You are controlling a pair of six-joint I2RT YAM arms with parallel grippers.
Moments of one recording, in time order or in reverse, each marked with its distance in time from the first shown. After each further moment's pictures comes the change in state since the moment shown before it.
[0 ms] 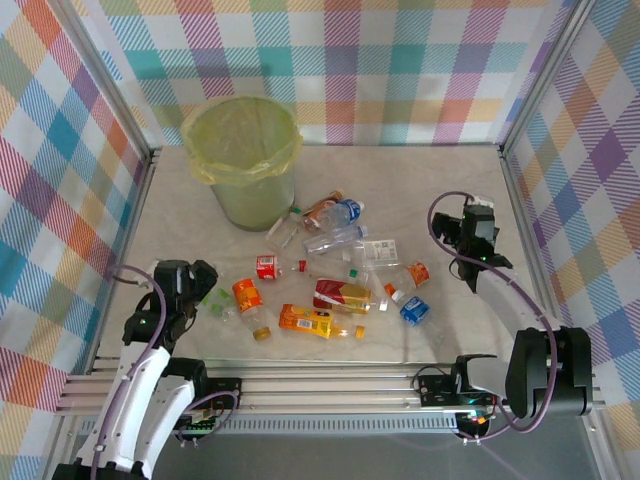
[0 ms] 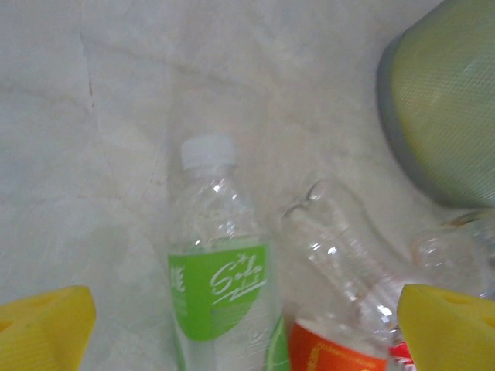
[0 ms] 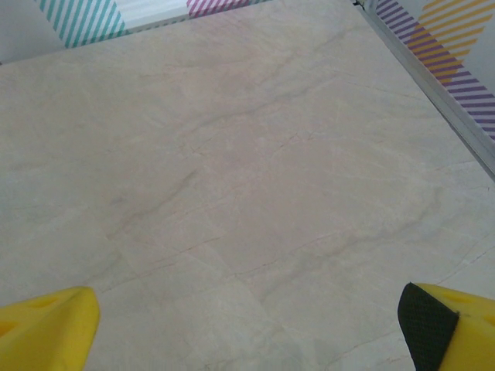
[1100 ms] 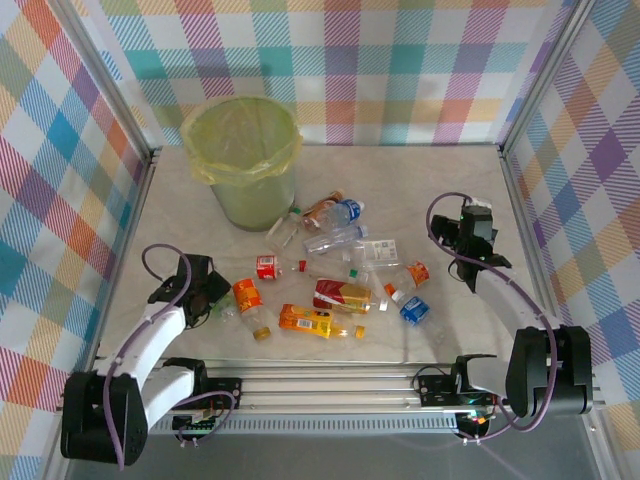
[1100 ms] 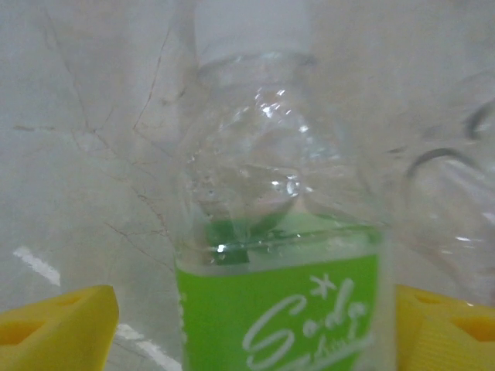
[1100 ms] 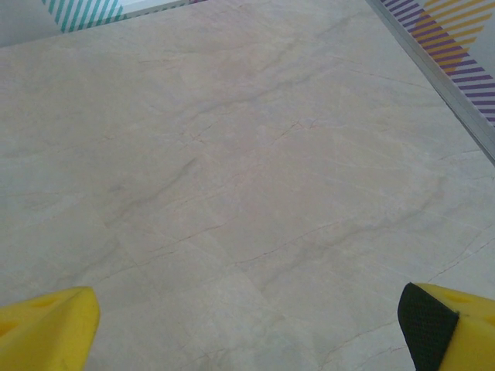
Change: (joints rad) left arm 0.000 0.392 -0.074 0.202 0.074 0.007; right arm 0.011 0.006 0.000 -0.018 0.000 0.000
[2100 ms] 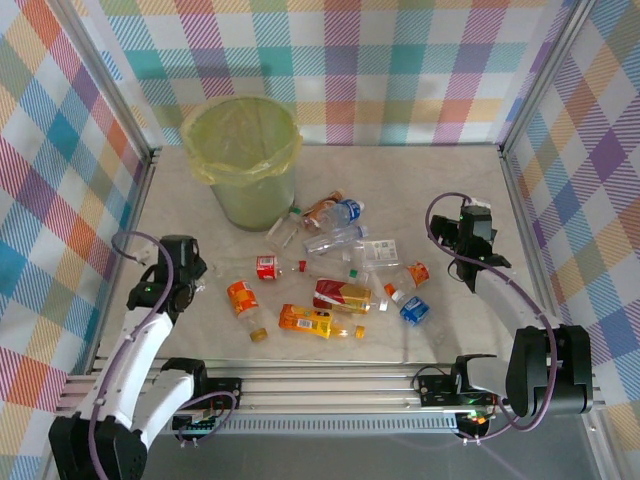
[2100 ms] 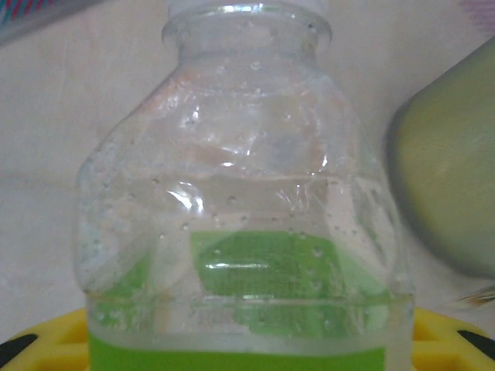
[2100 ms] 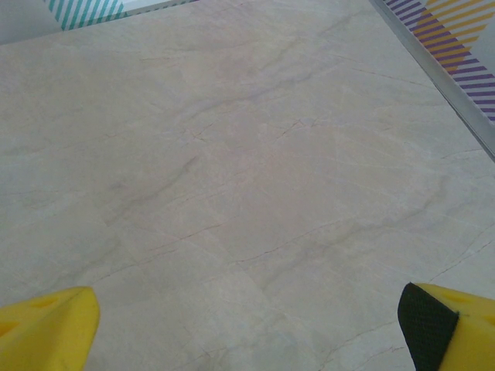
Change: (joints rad) left arm 0.001 -0.179 0.256 -0.119 -0.233 0.051; right arm 0.004 0.001 0.000 0.000 0.005 0.000
